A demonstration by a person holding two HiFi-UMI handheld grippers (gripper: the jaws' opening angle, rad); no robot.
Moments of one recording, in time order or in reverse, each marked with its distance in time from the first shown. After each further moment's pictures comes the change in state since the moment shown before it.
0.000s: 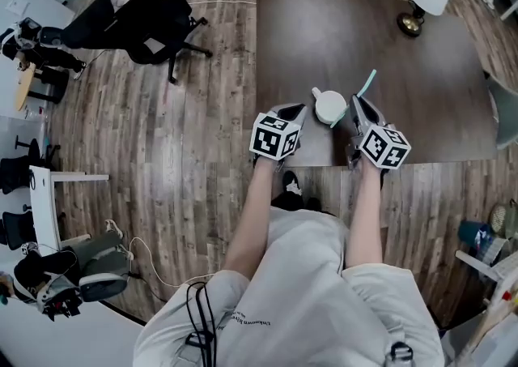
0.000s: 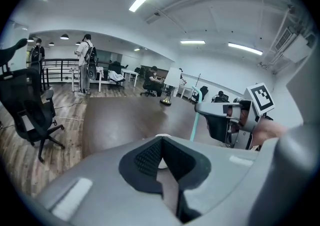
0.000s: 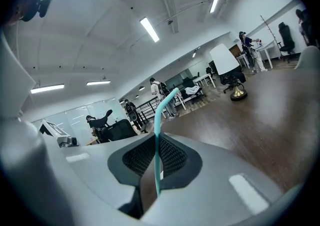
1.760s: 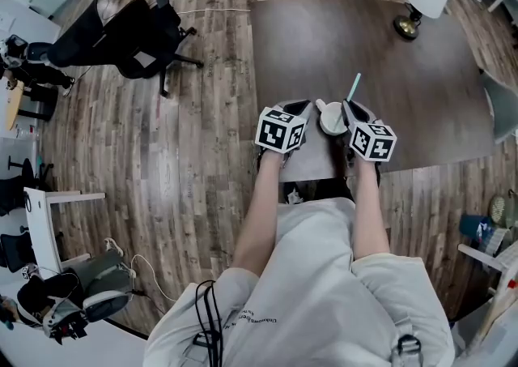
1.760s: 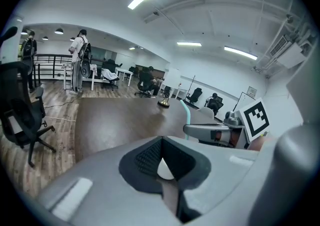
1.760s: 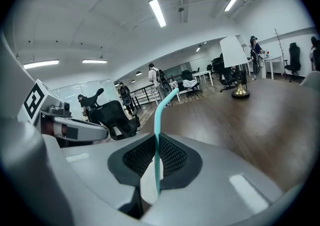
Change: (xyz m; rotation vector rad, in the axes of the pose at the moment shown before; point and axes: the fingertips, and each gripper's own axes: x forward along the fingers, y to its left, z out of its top) left arm 0.032 0.036 0.023 0.002 -0.004 -0.088; right arm 0.063 -0.016 -0.044 -0.142 0.146 -0.105
